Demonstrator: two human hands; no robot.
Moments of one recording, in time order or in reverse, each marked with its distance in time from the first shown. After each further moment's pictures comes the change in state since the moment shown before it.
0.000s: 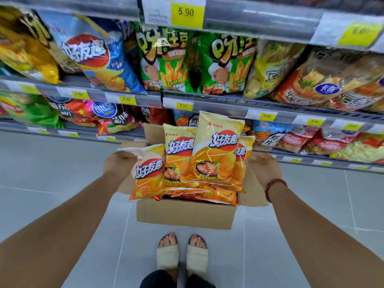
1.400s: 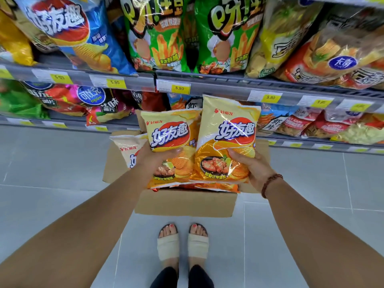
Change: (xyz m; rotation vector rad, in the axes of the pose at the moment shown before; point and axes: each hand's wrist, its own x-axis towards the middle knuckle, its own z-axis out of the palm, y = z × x) left_hand -0.015 0.018 0.072 -0.375 -0.313 0.058; right_hand -0.009 0.019 0.031 0.618 -0.490 0.177
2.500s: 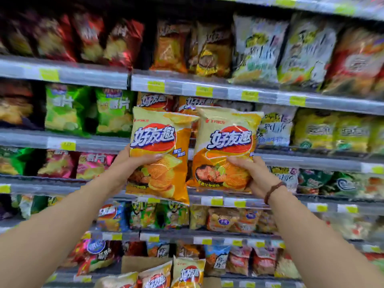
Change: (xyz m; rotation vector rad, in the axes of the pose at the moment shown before) left_hand -0.363 0.364 -0.083 -0.197 -0.161 0.799; right_hand -0.377 -0.350 -0.015 0.001 -0.051 -0.770
